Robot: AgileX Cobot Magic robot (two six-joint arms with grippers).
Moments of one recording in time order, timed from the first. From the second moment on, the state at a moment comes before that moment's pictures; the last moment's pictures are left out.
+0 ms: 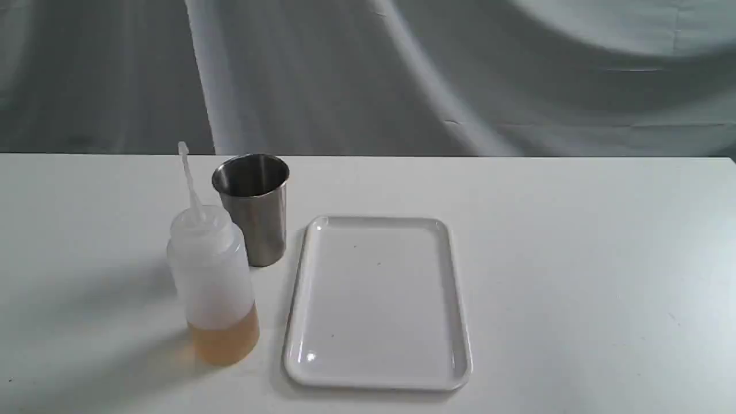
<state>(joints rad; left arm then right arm) -0.07 0.00 0.00 0.04 0.29 0.06 -0.20 0.51 -0.55 0.12 0.37 -0.09</state>
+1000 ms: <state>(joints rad) -0.07 0.00 0.00 0.04 0.29 0.06 0.59 1.51 -0.99 0.19 0.03 -0.30</state>
